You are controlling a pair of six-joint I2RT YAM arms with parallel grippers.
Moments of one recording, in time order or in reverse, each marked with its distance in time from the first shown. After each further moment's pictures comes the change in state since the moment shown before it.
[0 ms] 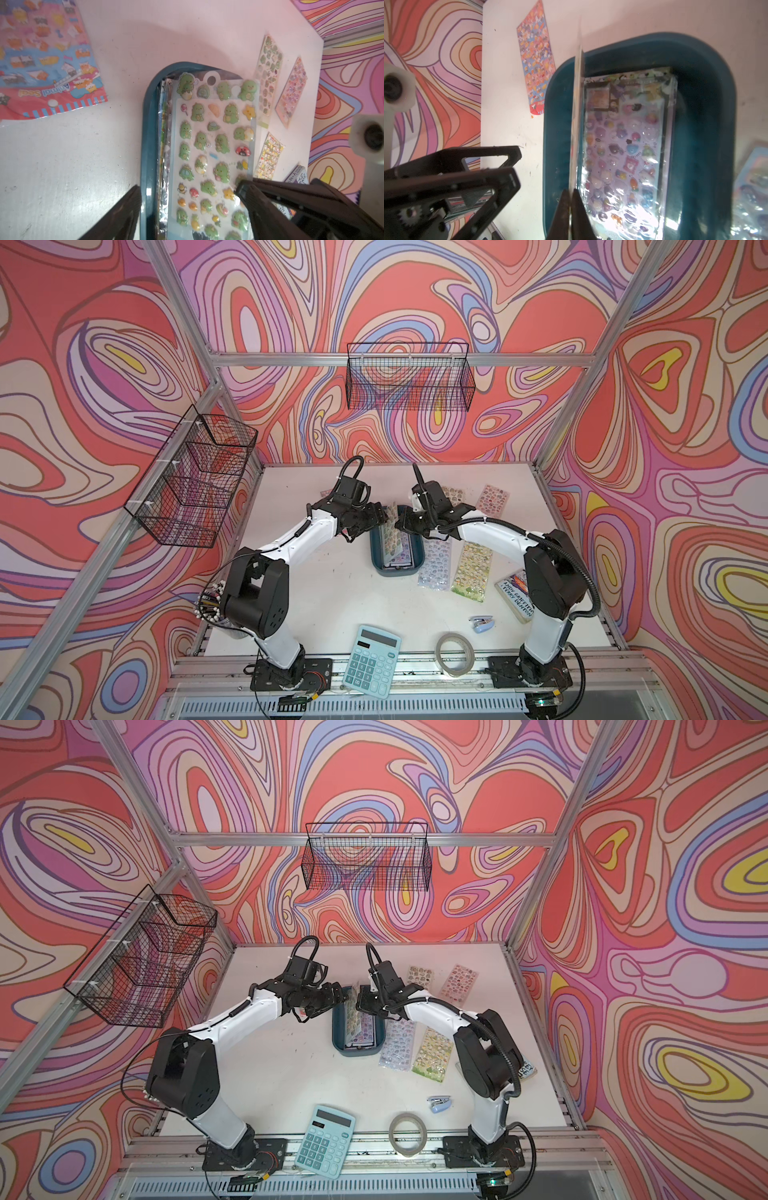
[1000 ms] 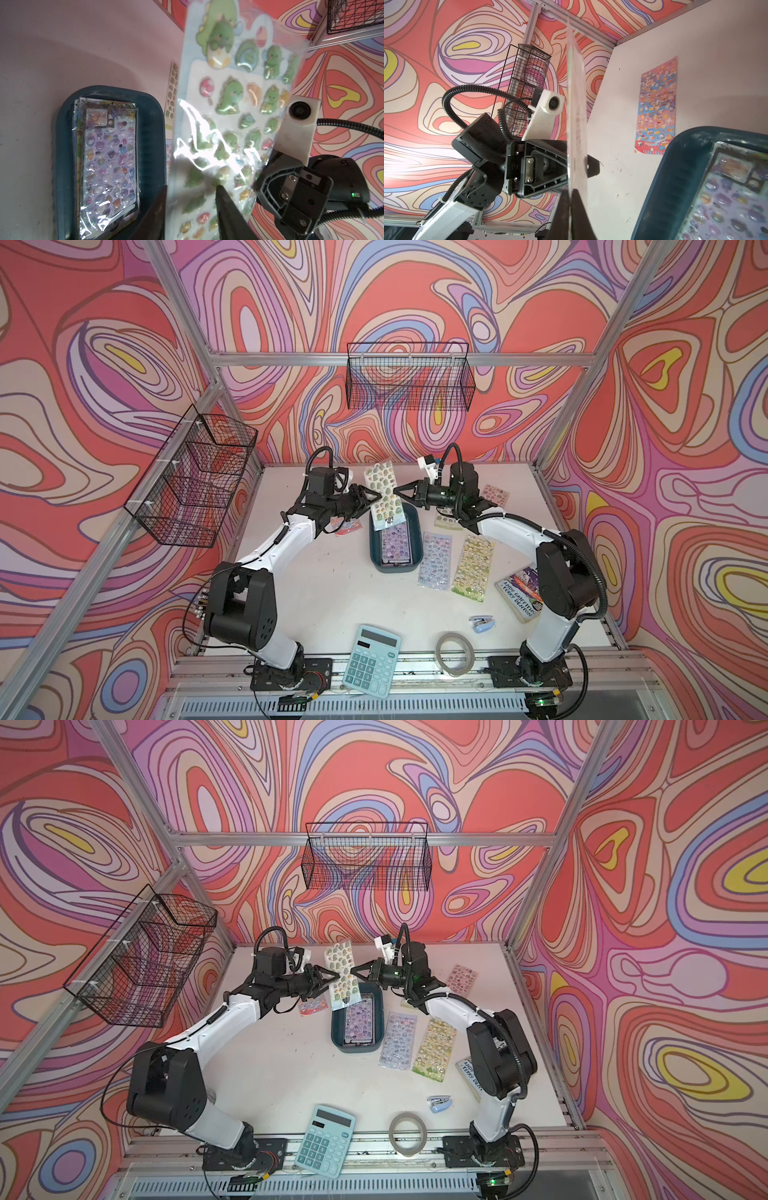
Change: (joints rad) left arm 0.164 -0.085 -0.111 0.389 0.448 -0.204; right arm -0.151 -0.038 -0.100 0.671 -0.507 0.256
